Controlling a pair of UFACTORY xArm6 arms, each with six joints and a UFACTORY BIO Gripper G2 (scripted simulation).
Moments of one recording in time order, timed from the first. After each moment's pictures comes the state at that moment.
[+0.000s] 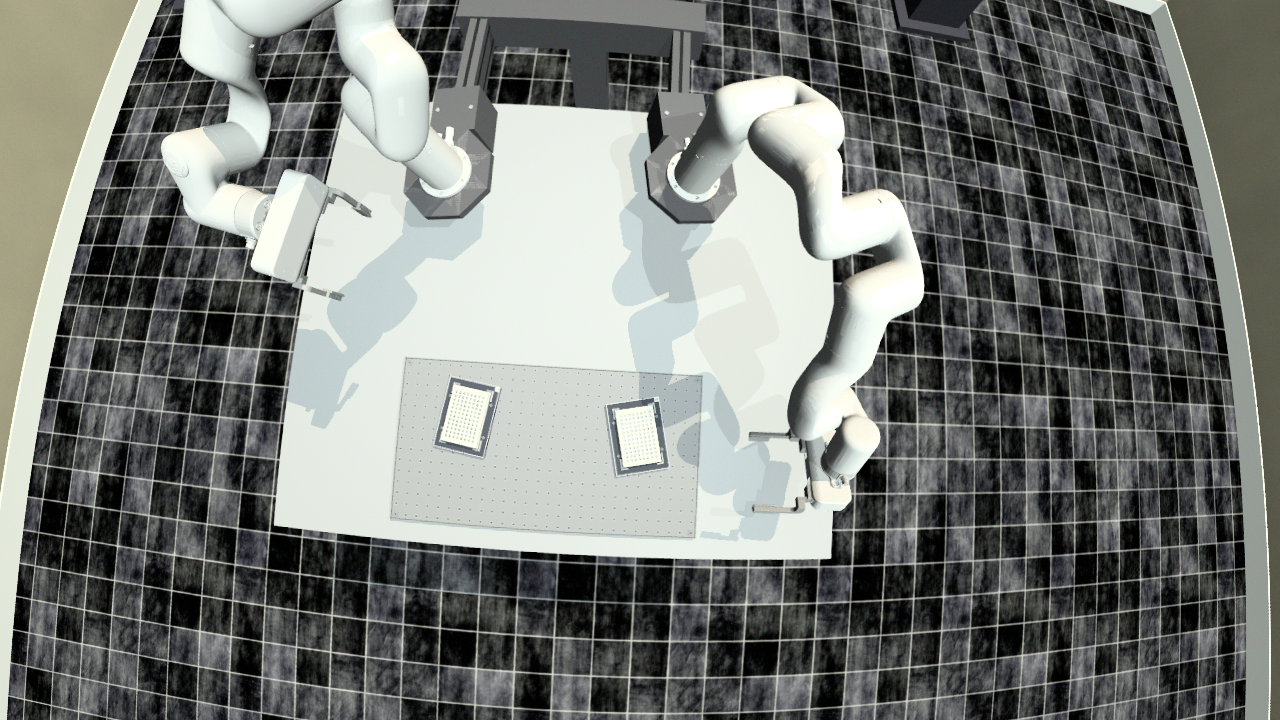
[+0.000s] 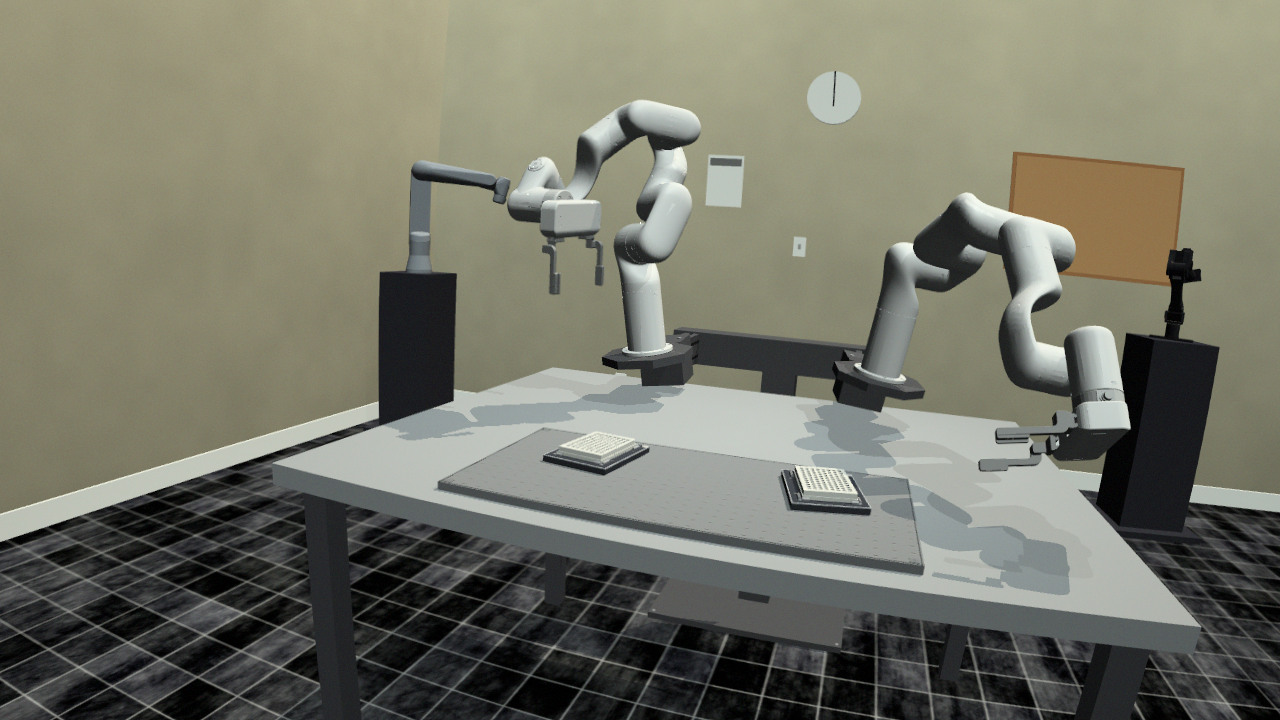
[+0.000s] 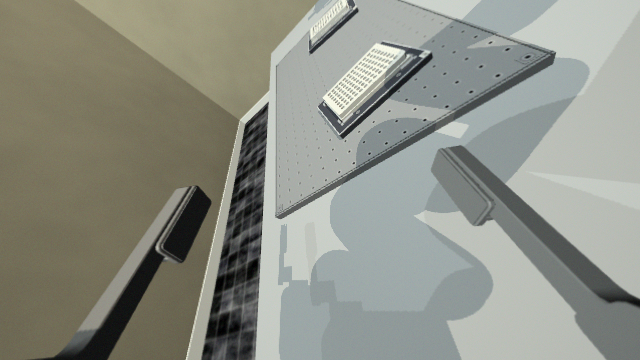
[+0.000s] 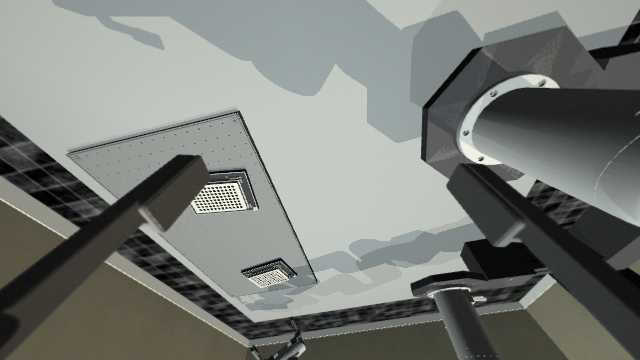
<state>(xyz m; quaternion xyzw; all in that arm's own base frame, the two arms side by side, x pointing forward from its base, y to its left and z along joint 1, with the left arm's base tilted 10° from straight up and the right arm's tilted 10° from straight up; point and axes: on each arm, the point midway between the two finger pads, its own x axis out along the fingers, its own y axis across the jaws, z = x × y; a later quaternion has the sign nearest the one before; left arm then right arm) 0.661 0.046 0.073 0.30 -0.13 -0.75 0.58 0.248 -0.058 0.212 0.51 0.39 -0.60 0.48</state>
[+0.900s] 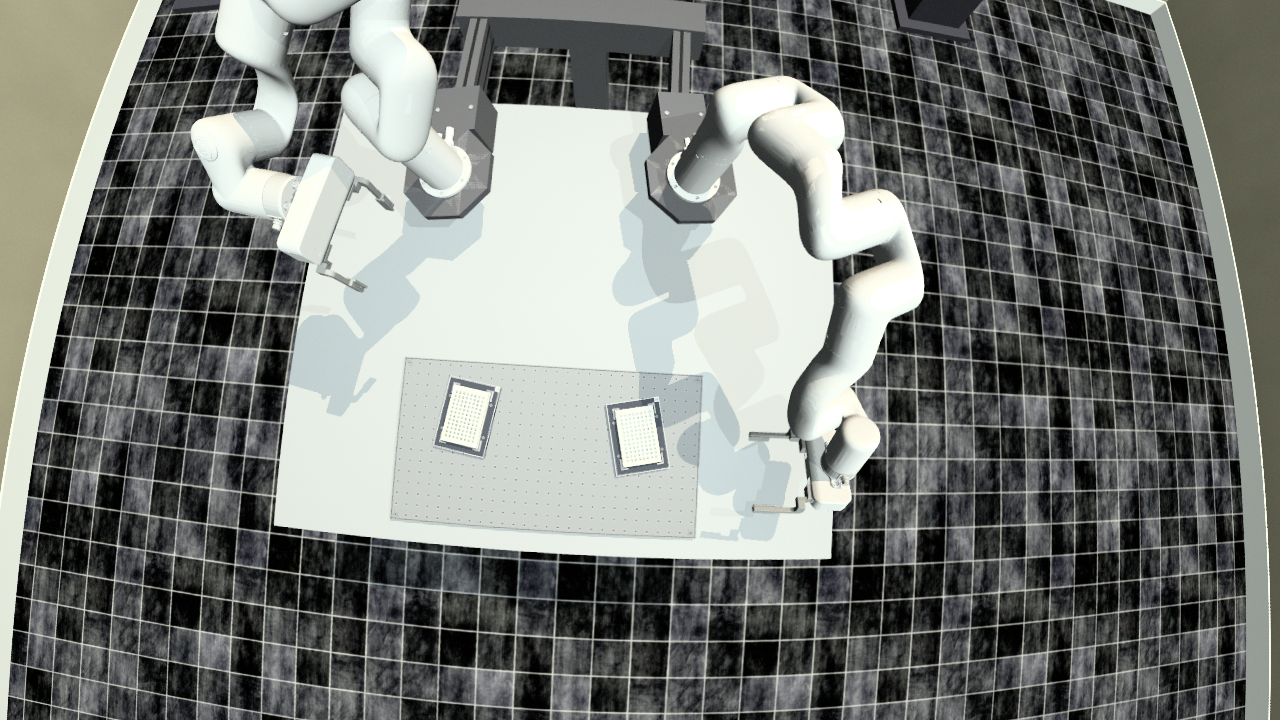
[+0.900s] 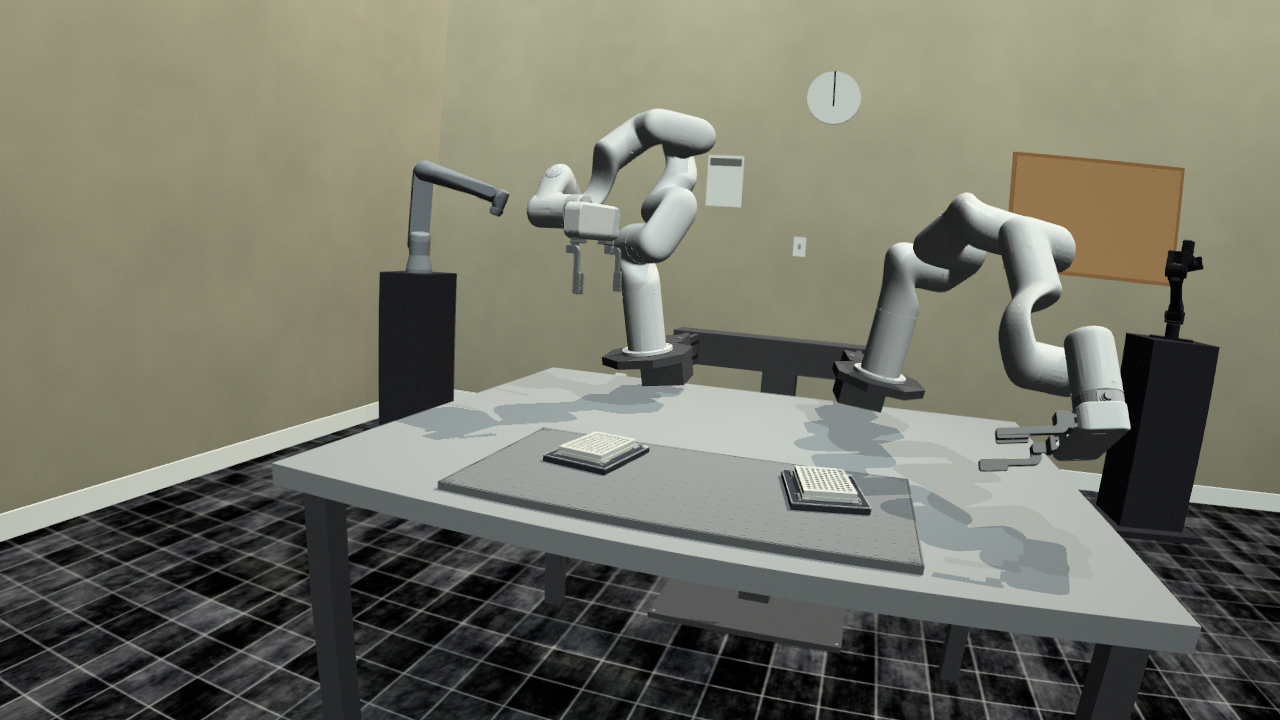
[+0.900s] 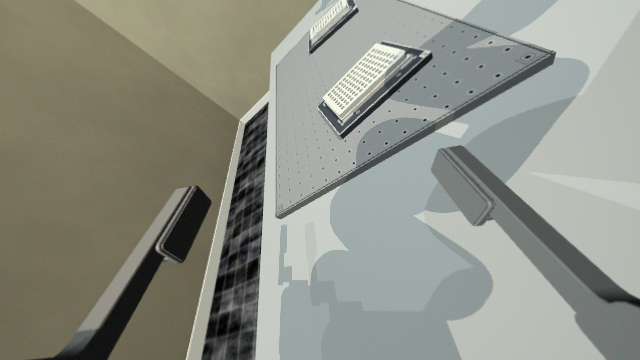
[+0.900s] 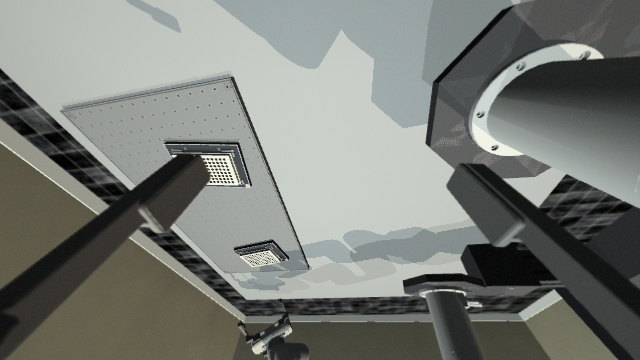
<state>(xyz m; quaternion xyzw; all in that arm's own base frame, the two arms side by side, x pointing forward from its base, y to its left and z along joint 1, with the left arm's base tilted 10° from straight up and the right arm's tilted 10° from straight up) 0.661 0.046 0.073 0.30 -0.13 -0.75 0.58 0.229 -0.020 0.201 0.53 0.39 -0.55 0.51</state>
